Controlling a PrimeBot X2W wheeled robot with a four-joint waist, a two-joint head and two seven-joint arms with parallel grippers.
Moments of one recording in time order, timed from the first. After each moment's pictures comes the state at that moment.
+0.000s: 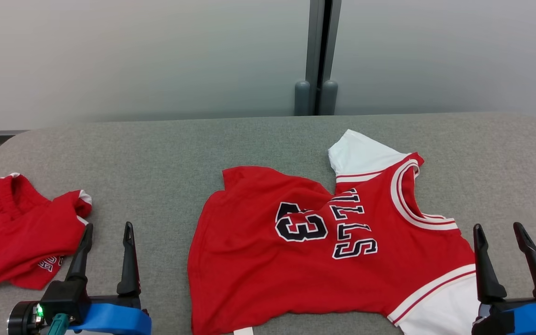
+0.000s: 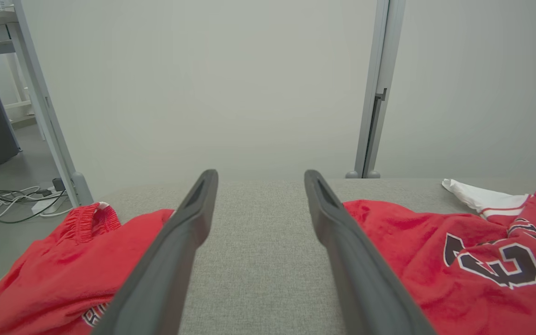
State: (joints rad) left arm -0.01 0.08 0.04 0.20 -0.07 -0.10 -0.26; right arm 0.11 -0.06 -0.17 -0.11 0.08 0.13 -0.06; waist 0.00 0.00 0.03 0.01
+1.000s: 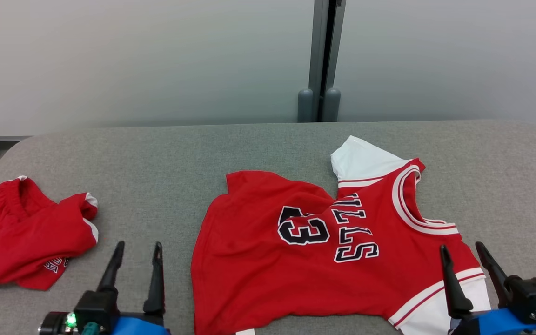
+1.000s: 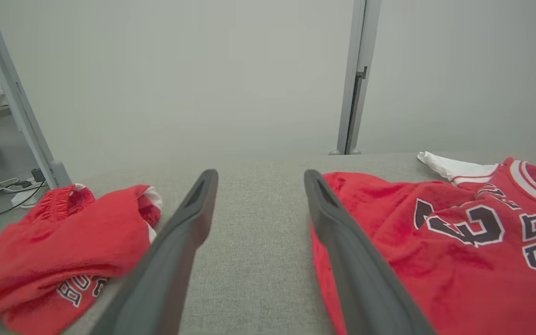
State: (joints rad) left arm 0.01 0.07 -0.02 0.25 -0.06 -0.11 -0.26; right arm 0.07 -0.05 -0.08 0.07 0.07 0.13 -0.10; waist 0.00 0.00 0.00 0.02
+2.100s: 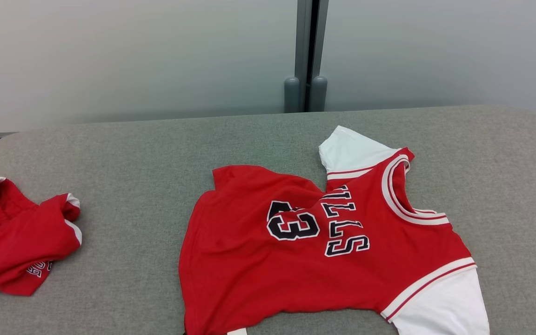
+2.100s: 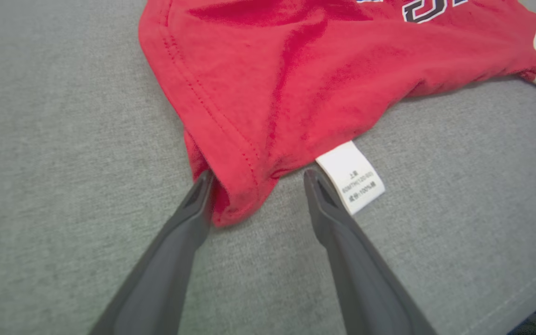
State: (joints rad) left arm 0.10 0.17 -0.40 0.48 -0.20 -0.13 -0.19; right arm 0.17 -0.06 -0.22 0.43 0.09 0.13 -0.13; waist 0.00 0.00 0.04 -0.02
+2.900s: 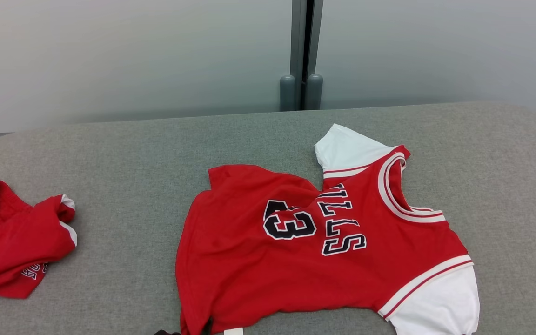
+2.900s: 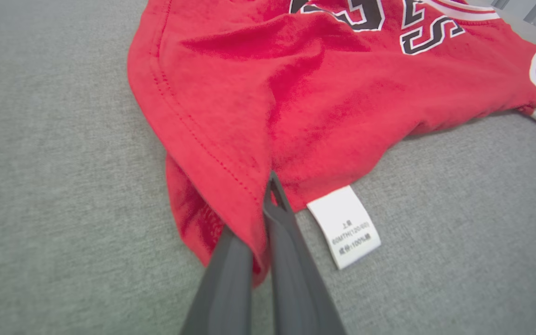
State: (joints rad) left arm 0.02 0.15 -0.43 0.55 -0.26 -0.12 -0.22; right arm 0.13 -0.05 -0.14 0.52 0.16 0.13 -0.16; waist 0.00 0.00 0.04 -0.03
